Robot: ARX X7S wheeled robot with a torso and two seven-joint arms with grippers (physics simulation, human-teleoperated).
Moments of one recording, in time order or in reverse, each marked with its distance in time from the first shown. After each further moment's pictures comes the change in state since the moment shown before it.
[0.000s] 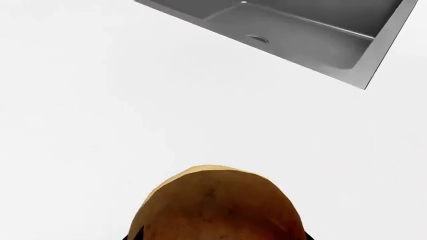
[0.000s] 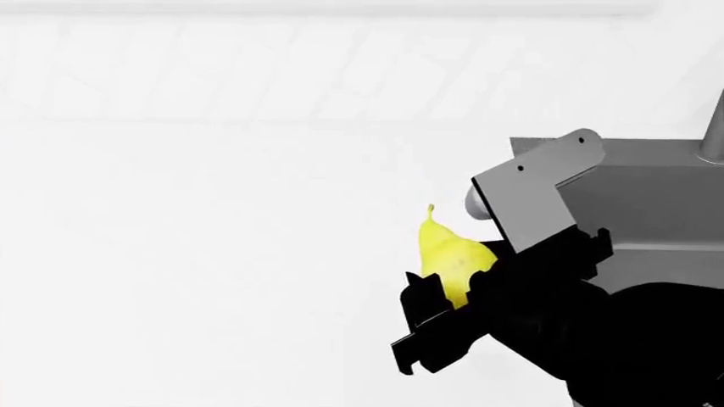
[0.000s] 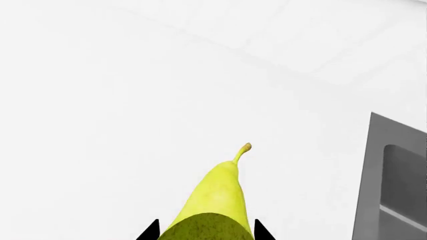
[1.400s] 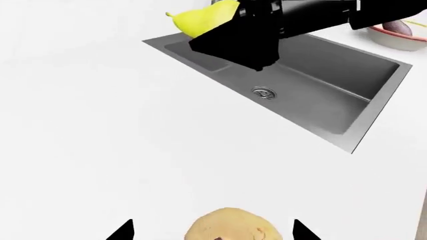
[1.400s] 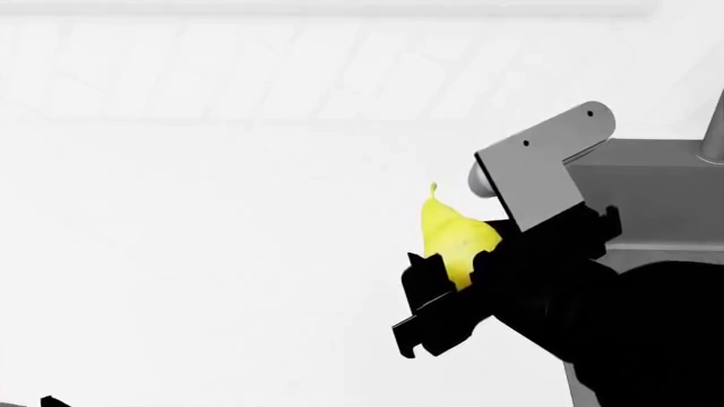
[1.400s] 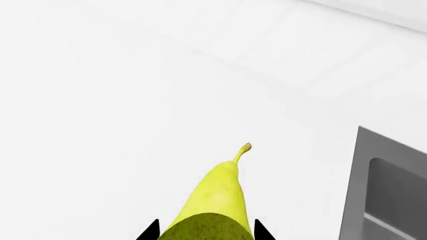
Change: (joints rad) left arm 0.015 -0.163 -0.219 0.109 -0.281 0.113 -0.074; right arm 0.052 0.001 0.027 -0.017 0.033 0.054 0.025
